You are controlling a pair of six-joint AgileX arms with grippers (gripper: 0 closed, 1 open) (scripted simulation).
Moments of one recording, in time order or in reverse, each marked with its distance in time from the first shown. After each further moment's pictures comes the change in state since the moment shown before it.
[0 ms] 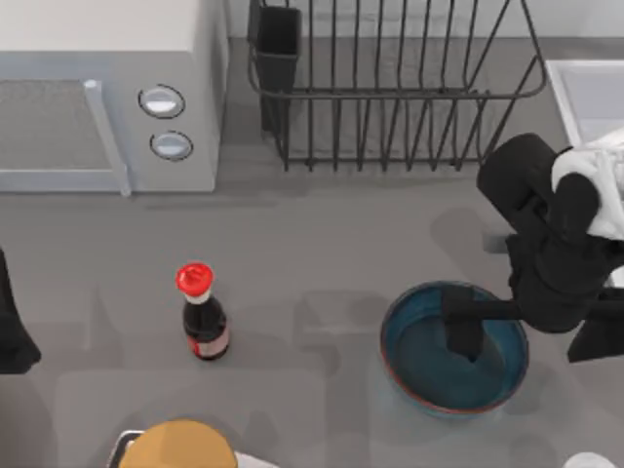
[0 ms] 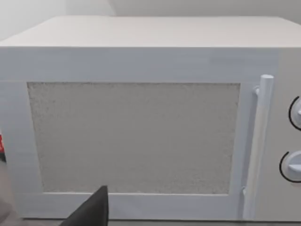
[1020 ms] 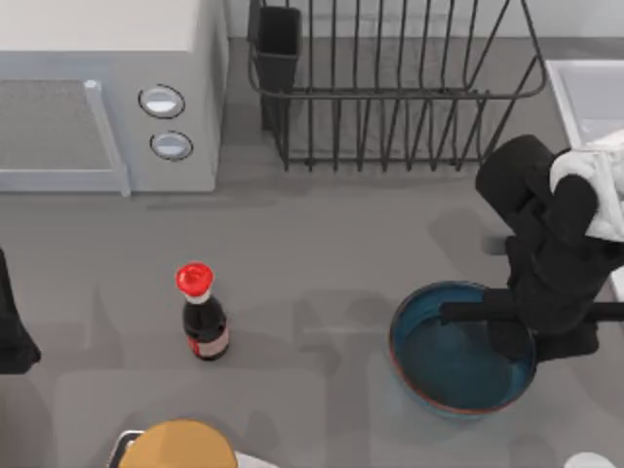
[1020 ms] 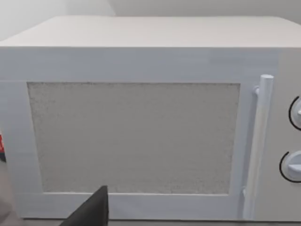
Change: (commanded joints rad) left arm 0.000 0.000 0.000 0.000 0.000 0.000; right arm 0.000 0.000 0.000 0.000 0.000 0.000
